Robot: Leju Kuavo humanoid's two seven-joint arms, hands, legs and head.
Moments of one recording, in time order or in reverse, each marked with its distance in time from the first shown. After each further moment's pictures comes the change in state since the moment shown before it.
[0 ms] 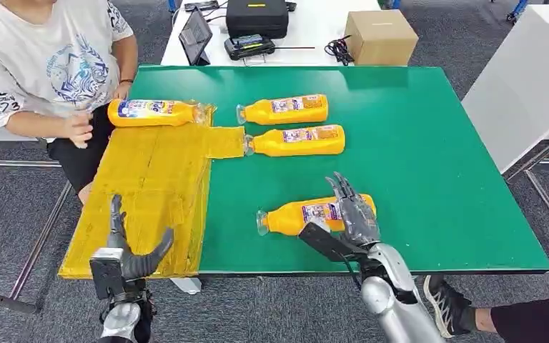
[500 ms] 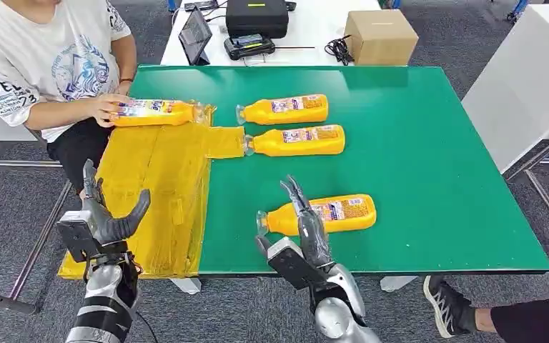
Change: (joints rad) left arm -0.184 0.065 0.051 0.059 0.158 -0.048 0.019; right arm 0.109 0.212 0.086 -0.056 -0.185 -0.139 -0.199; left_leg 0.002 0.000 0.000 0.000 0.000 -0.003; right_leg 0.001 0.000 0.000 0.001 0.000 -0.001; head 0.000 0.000
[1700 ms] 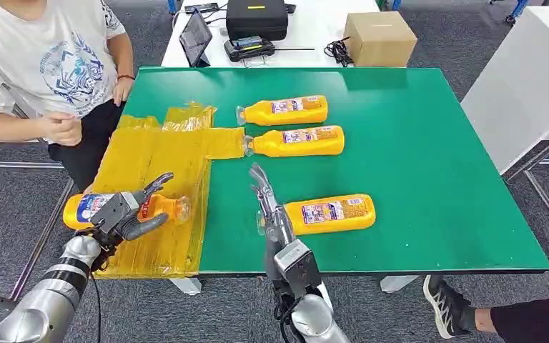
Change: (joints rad) left arm -0.305 0.276 -0.113 0.489 -0.540 -0.641 -0.001; right arm -0.010 0.143 0.093 -0.013 -0.465 0.177 -0.280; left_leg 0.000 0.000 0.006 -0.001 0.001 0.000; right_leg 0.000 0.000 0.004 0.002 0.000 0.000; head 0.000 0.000
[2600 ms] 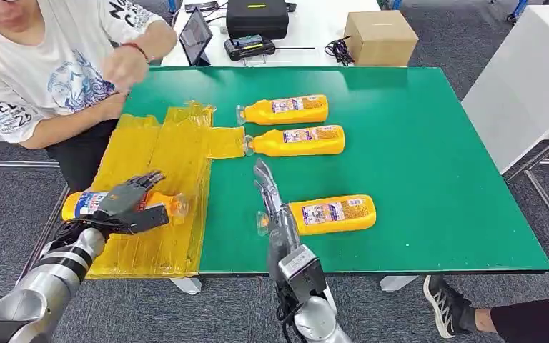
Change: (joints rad) left arm -0.113 0.027 -0.122 0.148 -0.507 0.430 0.173; right arm 0.019 -0.006 0.002 -0.069 0.027 -0.008 0.002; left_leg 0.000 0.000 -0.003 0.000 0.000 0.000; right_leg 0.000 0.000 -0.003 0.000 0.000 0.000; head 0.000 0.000
